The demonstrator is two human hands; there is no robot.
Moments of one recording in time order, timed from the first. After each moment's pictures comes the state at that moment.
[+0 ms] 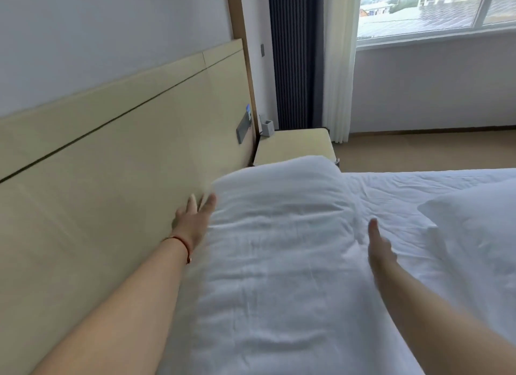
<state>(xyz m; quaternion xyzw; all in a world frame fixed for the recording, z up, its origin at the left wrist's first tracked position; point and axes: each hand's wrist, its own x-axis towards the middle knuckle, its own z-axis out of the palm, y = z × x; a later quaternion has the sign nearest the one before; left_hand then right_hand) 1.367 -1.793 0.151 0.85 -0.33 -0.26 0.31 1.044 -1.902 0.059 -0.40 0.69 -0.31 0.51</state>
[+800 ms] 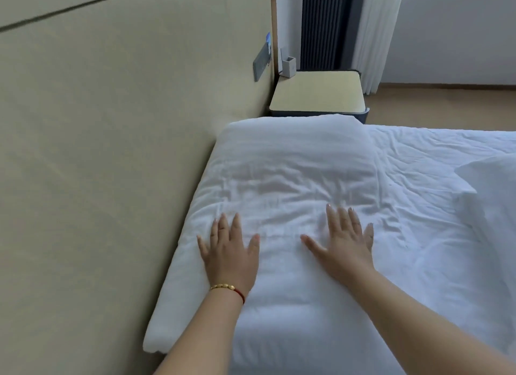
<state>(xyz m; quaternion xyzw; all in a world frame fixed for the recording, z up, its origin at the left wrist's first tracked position) 1.289 -1.727 -0.005 0.89 -0.43 -0.05 0.10 1.108 -1.834 -0.004 -0.81 0.56 -0.02 0.17</state>
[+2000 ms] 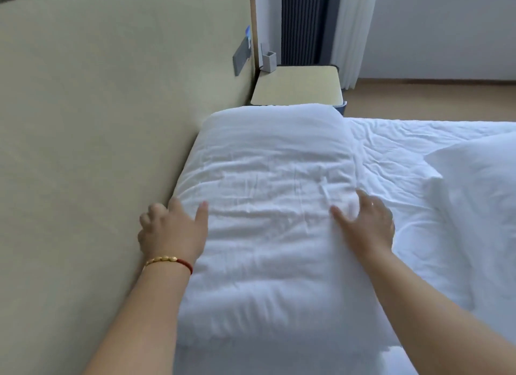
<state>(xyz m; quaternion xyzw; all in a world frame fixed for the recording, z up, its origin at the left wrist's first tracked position) 1.319 -1.707 0.073 0.94 -0.31 -0.03 0.11 1.050 -1.860 -0.001 -0.67 0.69 -0.19 0.21</state>
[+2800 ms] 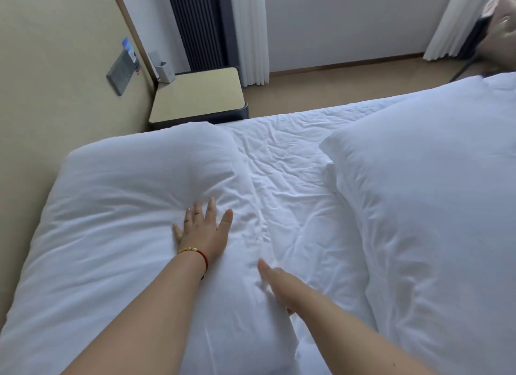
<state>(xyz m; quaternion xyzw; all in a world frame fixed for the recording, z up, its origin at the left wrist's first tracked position) 1.134 -1.886 0.008 0.81 -0.54 -0.22 0.00 0.953 -1.848 -0.040 -0.50 0.63 0.03 0.59</state>
